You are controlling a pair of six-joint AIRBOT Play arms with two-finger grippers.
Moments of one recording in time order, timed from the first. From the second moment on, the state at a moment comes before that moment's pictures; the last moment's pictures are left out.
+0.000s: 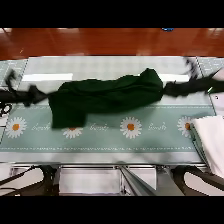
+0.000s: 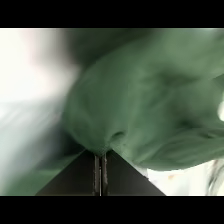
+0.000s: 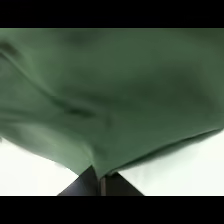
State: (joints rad) left arm 0.48 -1.27 0.97 0.62 -1.22 -1.10; right arm -0.13 -1.24 1.17 -0.87 1.23 1.27
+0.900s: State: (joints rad) left arm 0.36 -0.60 1.70 0.83 -1.19 -1.34; right arm -0.12 -0.73 2.03 -1.21 1.46 1.45
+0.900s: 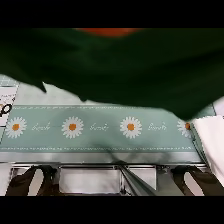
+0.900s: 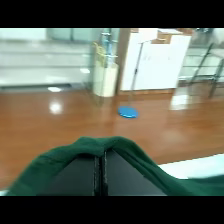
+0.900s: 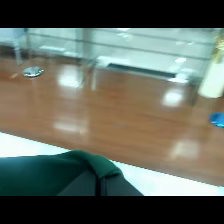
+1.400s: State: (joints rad) left arm 0.05 -0.48 1.69 1.45 -1.39 -1.56; right arm -0.12 -0.63 1.92 -1.30 1.66 1.51
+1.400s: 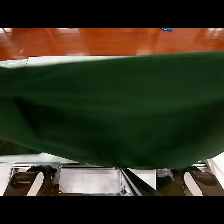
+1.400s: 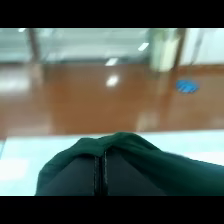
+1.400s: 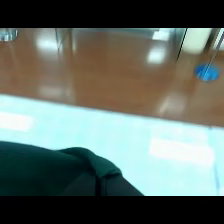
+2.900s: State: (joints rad) left arm 0.21 -1.91 1.90 1.07 -1.35 -1.47; right arm -0.14 -1.84 1.81 -1.09 1.32 1.45
